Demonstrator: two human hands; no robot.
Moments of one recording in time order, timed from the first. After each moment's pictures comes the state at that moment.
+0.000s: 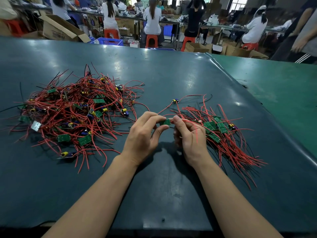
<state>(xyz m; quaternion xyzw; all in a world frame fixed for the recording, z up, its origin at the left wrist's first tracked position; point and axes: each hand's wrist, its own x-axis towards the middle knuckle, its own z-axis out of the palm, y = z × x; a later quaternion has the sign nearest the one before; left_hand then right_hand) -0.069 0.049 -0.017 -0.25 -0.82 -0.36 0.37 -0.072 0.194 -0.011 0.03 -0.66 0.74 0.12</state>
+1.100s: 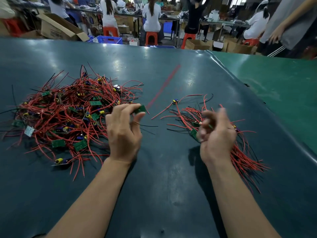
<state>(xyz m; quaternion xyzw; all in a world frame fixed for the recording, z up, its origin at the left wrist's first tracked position) -0.083 0.029 -0.016 -0.09 -0.77 -0.31 0.54 -0.081 0.224 0.012 -0.07 -0.49 0.85 0.19</state>
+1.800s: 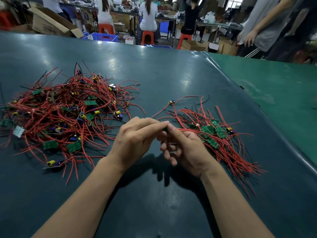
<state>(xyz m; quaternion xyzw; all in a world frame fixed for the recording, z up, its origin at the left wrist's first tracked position) -0.076 0.035 -0.004 -0.35 -0.78 -0.30 0.41 -0.061 0.206 0.010 0.11 -0.57 0.79 -0.17</state>
